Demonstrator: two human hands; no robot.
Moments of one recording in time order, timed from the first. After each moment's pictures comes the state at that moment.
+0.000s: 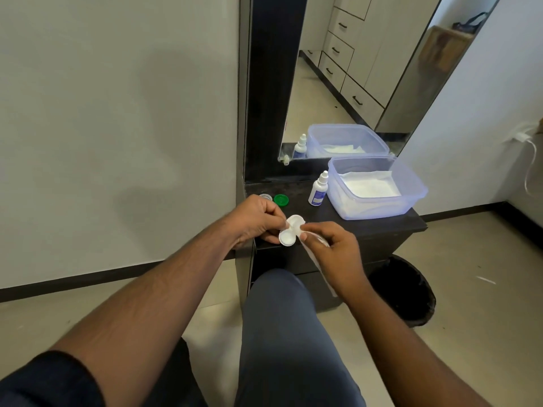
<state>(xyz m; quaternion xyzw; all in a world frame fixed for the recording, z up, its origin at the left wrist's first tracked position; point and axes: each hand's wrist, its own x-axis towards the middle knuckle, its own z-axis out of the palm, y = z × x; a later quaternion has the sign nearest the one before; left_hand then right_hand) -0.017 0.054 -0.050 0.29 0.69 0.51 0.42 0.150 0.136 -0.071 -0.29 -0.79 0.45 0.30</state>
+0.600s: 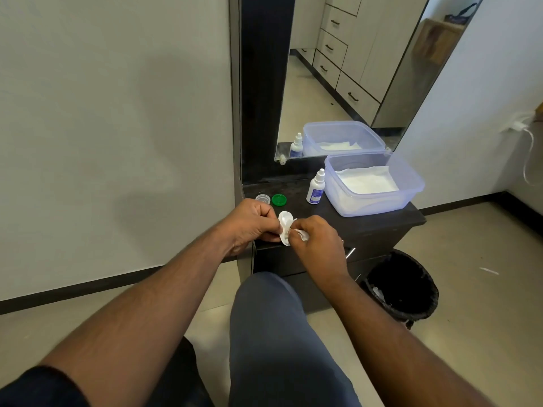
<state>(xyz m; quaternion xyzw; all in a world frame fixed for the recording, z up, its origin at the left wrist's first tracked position) -0.013 0.046 -0.049 0.29 0.68 0.53 0.42 0.128 0.119 -0.060 -0.34 -0.88 0.25 0.23</state>
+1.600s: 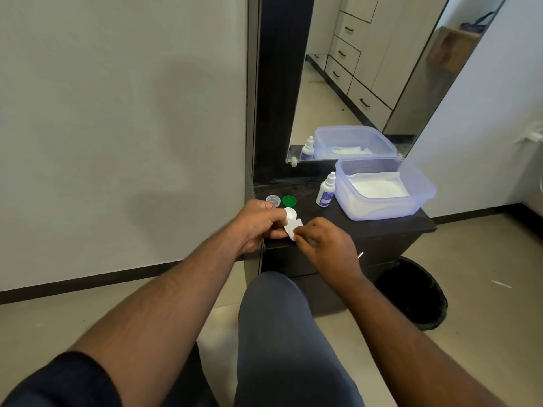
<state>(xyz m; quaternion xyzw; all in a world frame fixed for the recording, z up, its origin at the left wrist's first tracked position) -0.007 0.052 -0.046 0.13 0.69 0.58 0.42 0.134 0.127 -0.062 -0.20 -0.94 0.16 0.22</state>
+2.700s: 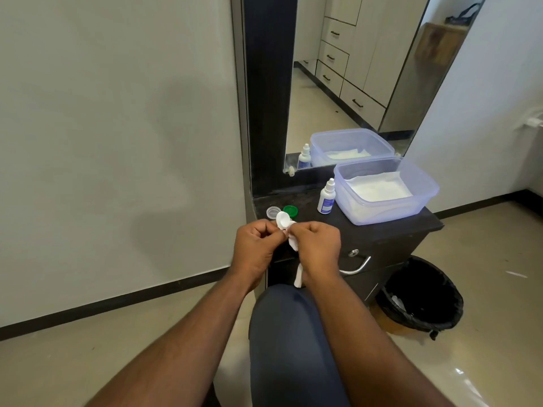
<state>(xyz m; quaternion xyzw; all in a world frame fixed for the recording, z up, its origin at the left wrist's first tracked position) 0.010 0.030 -0.075 0.23 0.67 0.67 0.23 0.080 0.102 -0.057 -0.48 -0.58 0.58 0.32</state>
